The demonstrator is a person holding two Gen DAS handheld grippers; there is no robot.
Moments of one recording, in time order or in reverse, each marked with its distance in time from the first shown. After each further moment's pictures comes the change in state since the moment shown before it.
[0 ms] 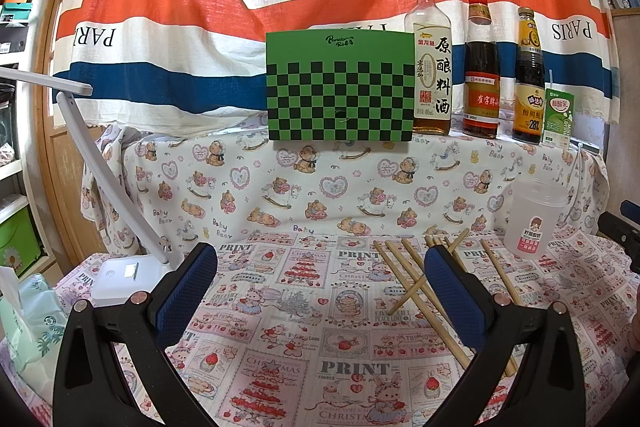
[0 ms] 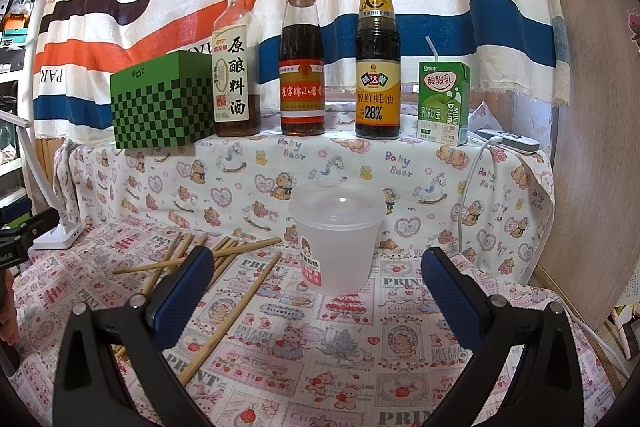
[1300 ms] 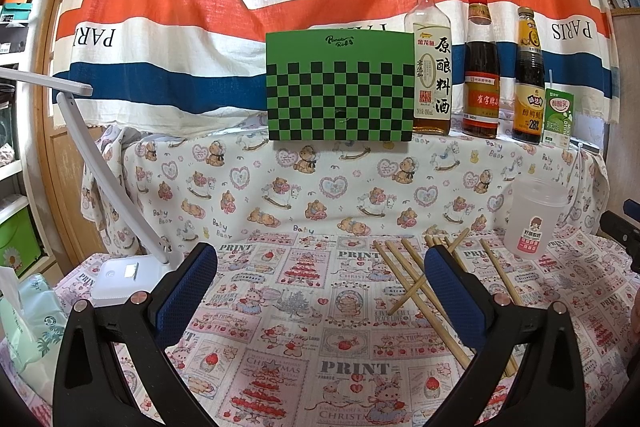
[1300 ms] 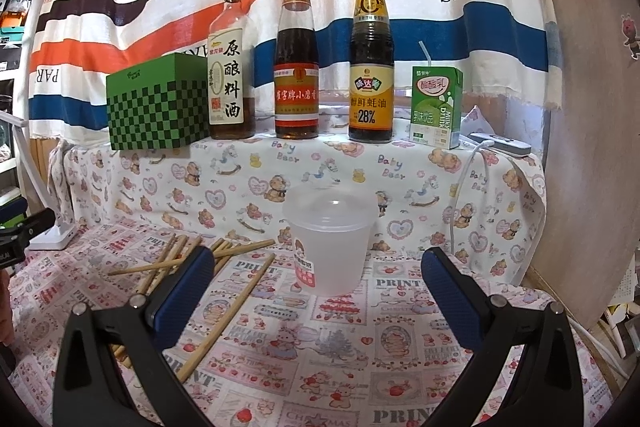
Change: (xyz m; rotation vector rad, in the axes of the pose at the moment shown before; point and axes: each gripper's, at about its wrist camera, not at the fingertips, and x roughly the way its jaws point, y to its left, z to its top) left arm 0.001 0.002 0.000 0.000 0.000 -0.001; right arm -0.003 0.001 0.000 -0.010 -0.006 -0.023
